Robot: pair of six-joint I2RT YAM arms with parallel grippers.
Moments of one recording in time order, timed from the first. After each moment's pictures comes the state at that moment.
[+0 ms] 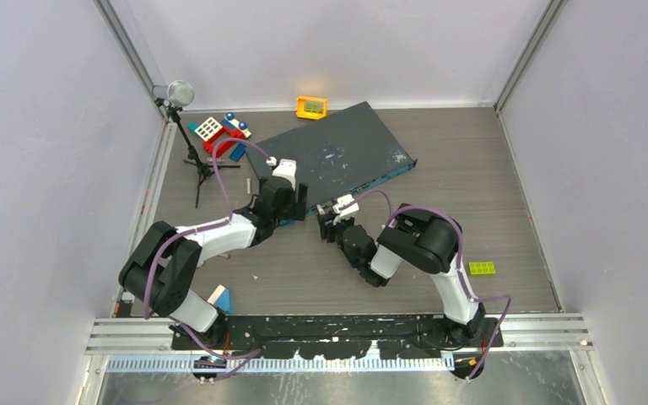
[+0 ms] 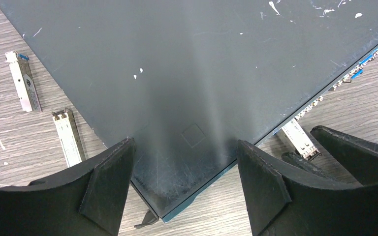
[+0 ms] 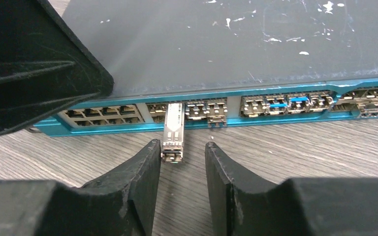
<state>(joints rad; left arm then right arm) -0.58 1.52 0.72 0.18 -0.30 -0.24 0.94 2.11 0.62 1.39 0.48 0.17</state>
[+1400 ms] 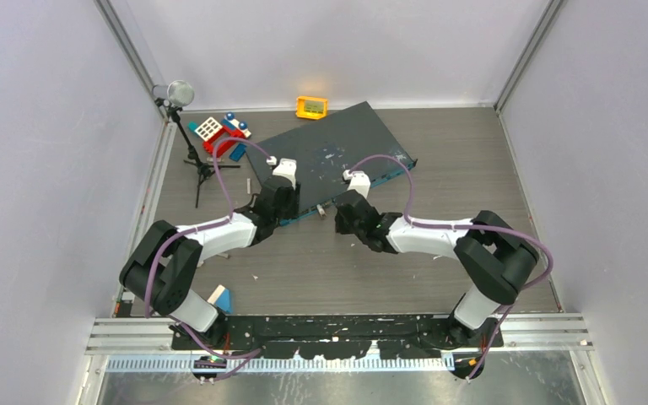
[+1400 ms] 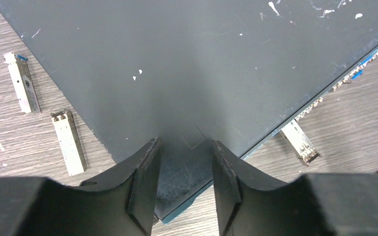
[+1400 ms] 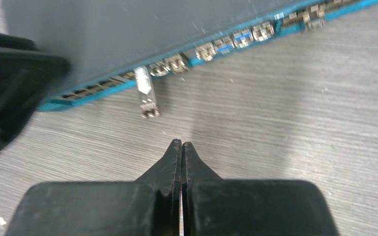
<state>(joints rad) -0.58 1.53 0.74 0.17 -0.29 -0.24 0.87 1.62 0.83 0.14 0.36 0.61</state>
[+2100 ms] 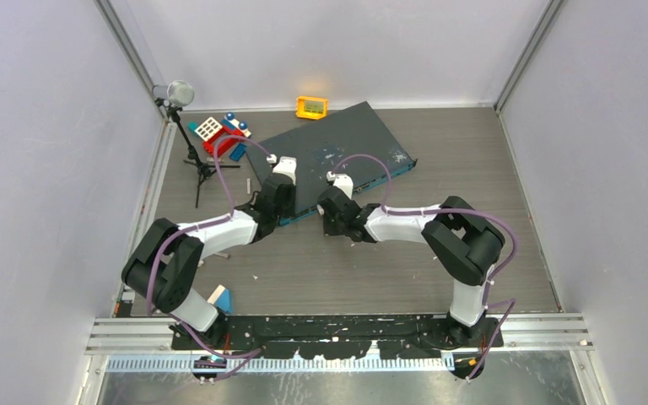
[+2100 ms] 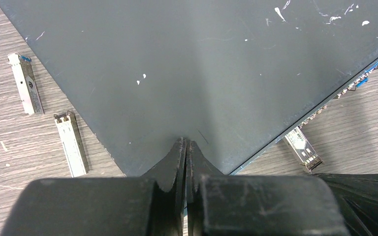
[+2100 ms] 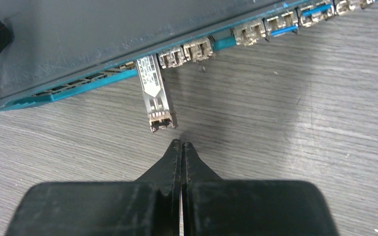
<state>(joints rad) -0.57 1.55 0.77 0.15 -0.30 -0.24 0.86 1.84 1.02 -0.03 0.27 0.66</state>
